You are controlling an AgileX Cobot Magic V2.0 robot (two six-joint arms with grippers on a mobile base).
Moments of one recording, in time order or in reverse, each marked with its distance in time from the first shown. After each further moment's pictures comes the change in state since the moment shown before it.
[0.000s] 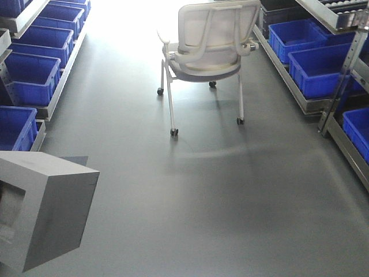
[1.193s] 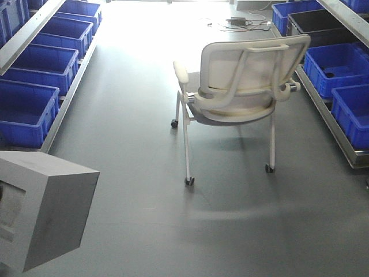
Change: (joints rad) left arm 0.000 0.000 0.000 0.000 0.000 0.000; right arm 0.000 0.000 0.000 0.000 0.000 0.000
